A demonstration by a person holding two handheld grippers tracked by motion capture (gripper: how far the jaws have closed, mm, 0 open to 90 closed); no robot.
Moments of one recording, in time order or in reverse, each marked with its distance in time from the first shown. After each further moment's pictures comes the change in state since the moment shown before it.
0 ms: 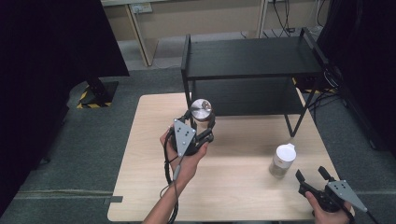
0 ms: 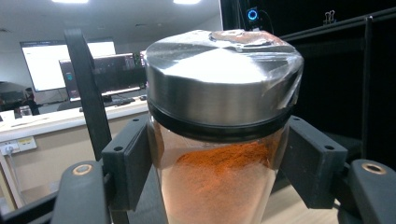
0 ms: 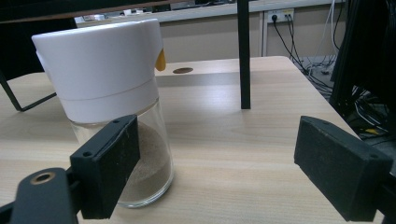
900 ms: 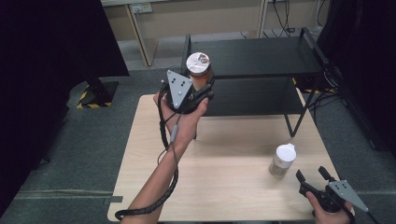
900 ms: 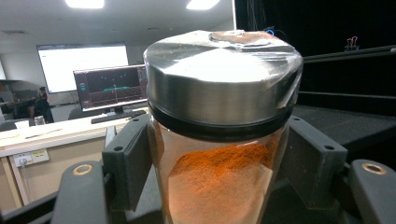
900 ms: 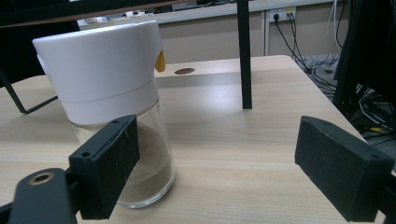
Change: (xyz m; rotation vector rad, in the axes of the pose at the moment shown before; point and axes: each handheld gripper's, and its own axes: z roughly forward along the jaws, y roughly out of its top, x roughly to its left) left arm 0.021 0.099 0.054 0.007 0.044 -0.032; right arm -0.003 0.000 0.000 -0.001 0.010 0.018
